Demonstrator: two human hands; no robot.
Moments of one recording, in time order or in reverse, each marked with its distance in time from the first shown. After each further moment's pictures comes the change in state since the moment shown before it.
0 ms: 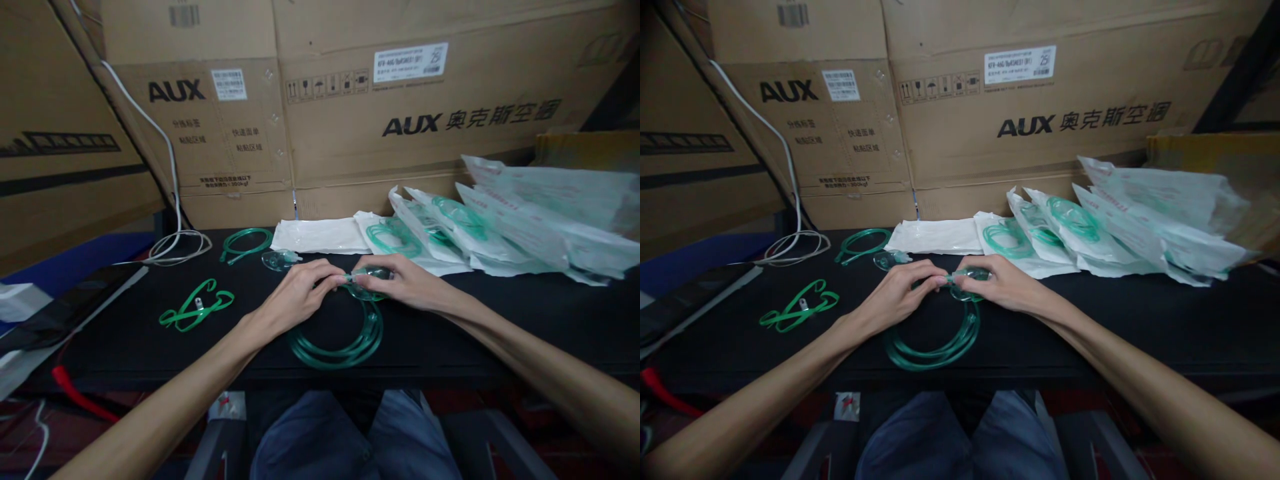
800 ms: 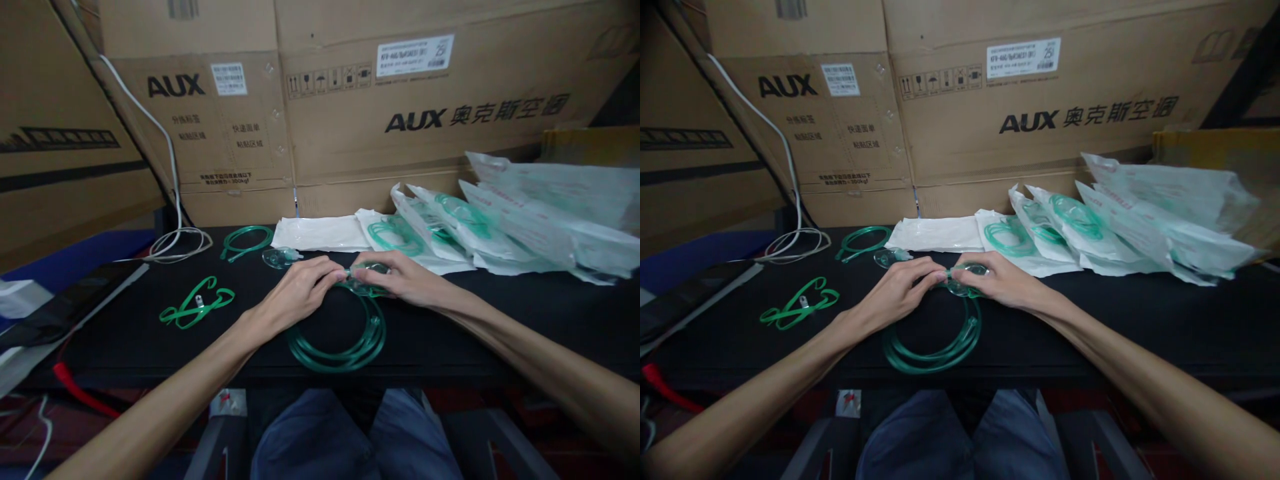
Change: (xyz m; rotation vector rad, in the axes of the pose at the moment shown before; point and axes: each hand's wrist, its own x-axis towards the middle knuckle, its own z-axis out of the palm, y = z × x) left_hand 0.001 -0.003 0.000 0.075 -0.017 0.032; right_hand 0.003 0.003 0.004 0.022 -0.010 0.048
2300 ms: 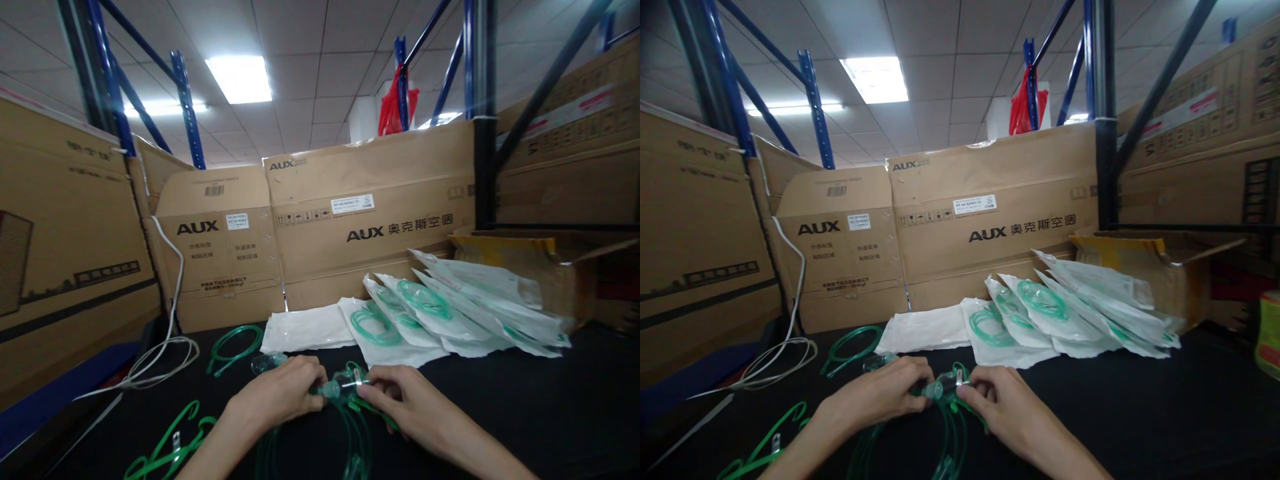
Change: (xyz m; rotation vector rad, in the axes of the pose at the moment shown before) left_hand 0.018 0.004 -0.030 0.284 -0.428 -0.199; right_hand -0.041 -0.020 0.016 -0.031 0.258 0.273
